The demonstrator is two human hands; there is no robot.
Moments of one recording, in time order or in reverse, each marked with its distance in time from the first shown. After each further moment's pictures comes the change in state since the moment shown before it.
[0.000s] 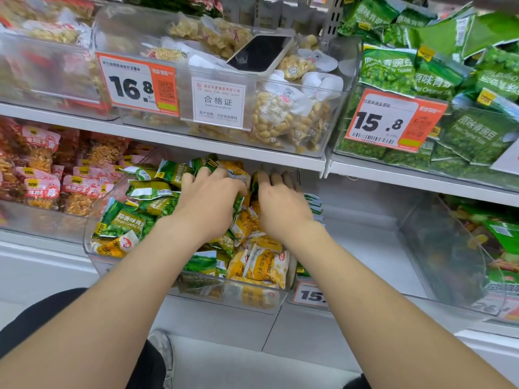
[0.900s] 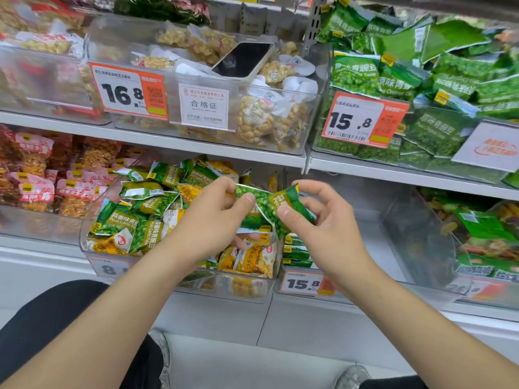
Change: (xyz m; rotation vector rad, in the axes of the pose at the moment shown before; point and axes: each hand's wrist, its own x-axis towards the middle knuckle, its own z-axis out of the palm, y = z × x) left_hand -0.056 0.040 -0.034 -1.203 -0.130 -0.208; right_hand -0.117 0.037 -0.050 1.461 0.225 0.183
